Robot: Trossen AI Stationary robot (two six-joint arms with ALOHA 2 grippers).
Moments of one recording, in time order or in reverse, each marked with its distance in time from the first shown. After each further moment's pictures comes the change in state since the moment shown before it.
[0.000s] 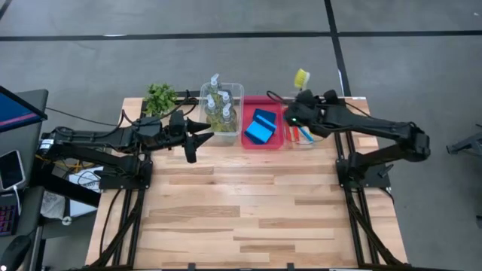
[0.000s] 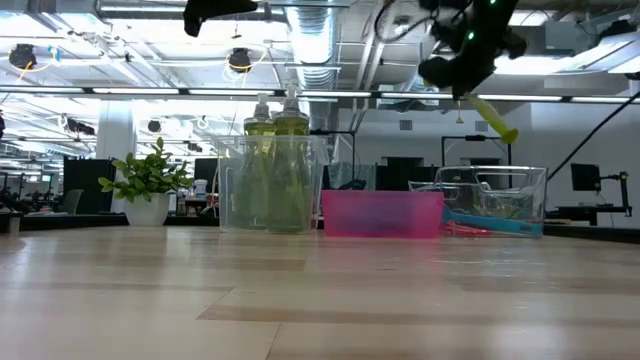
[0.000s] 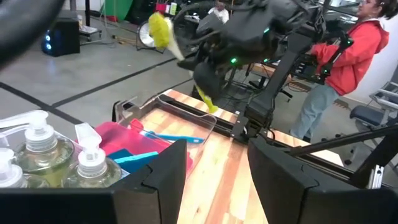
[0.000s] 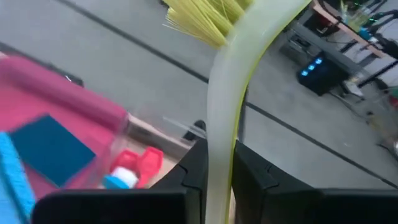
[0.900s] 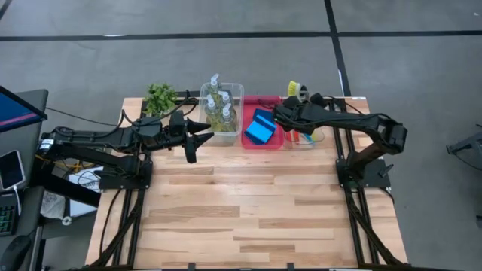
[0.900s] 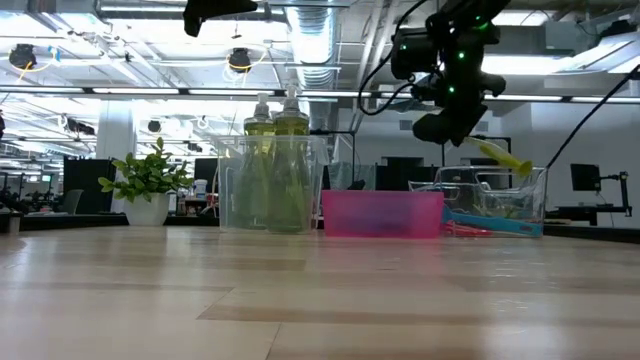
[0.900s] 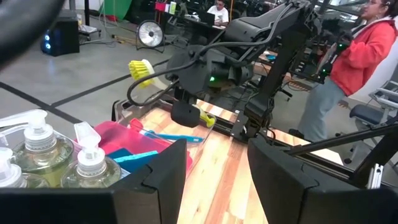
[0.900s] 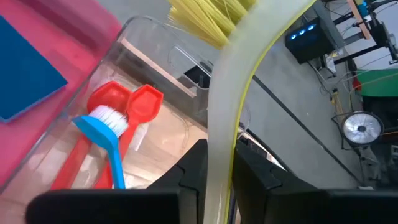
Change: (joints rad) left arm -0.001 0.000 0.000 -0.003 0.001 0.000; right arm -0.095 0.273 0.000 -0.066 -0.102 -0.015
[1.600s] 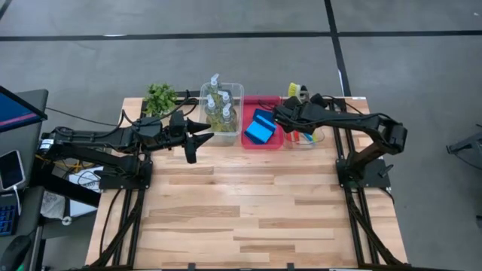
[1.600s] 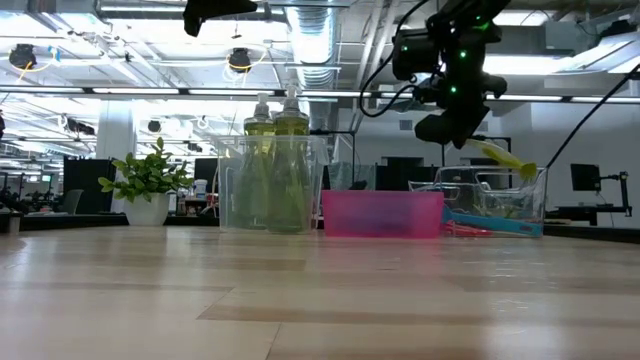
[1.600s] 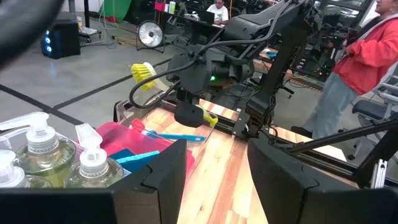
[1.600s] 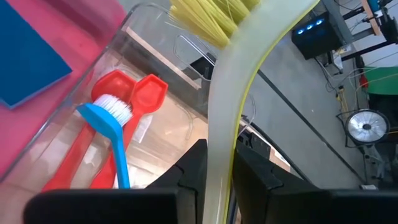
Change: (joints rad) left arm 0.000 0.000 0.000 -0.004 0.000 0.023; right arm -0.001 0.000 0.000 -0.024 -0.035 0.000
